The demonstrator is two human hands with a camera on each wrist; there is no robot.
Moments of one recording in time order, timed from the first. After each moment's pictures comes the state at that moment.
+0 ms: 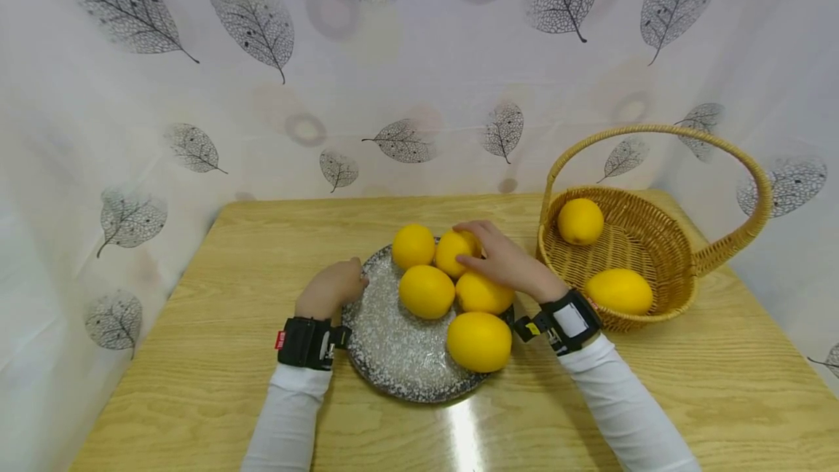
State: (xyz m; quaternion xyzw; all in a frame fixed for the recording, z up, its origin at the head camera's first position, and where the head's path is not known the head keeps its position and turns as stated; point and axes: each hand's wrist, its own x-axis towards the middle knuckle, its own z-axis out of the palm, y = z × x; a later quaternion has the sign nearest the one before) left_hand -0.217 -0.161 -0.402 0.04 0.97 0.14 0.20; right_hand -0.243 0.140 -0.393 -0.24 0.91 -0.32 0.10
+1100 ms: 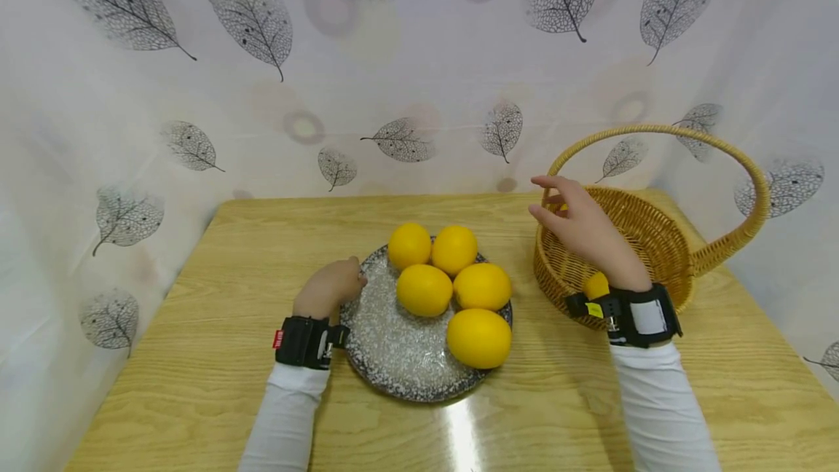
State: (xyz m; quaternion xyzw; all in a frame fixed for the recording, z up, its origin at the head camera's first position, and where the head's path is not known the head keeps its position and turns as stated) left_hand -0.216 -0.160 -0.399 0.04 0.97 0.14 0.21; right_hand -0.231 0.216 -0.322 -0.13 0.93 -0.34 0.00
